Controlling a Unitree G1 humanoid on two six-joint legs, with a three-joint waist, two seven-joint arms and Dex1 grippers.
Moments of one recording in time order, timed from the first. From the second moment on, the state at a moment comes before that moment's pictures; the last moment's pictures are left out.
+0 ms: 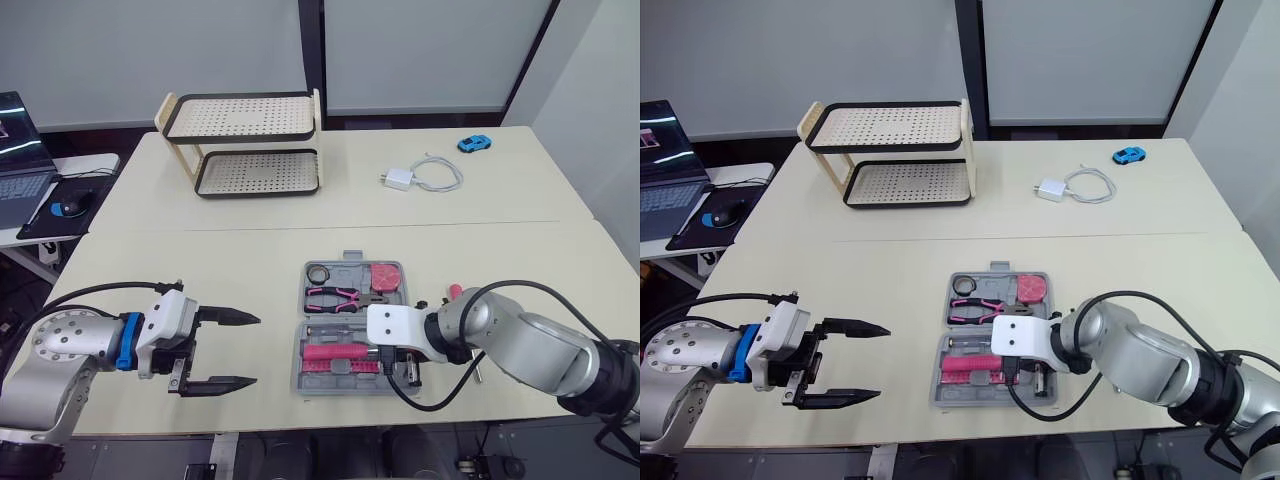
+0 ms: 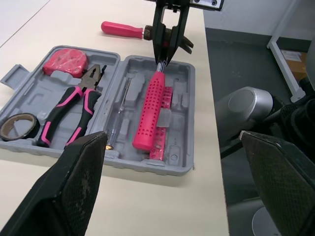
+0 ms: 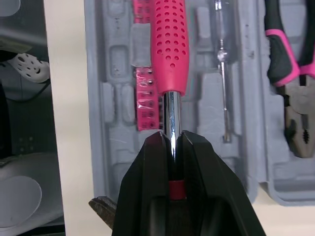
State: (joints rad) left arm 0.05 0.91 0.17 -0.22 -0.53 0.15 -1.47; right arm -0.71 -0.81 0.82 -0.66 0.19 1.20 0.80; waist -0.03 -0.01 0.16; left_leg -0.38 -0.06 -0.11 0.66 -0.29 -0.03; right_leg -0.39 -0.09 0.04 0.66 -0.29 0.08
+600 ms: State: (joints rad) left arm 0.05 0.91 0.16 -0.22 -0.51 0.12 -1.47; right arm -0.72 -0.76 0.87 -0.60 0.10 1.16 0.80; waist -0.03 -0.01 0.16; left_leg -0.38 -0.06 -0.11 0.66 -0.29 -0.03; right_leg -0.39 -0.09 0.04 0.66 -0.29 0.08
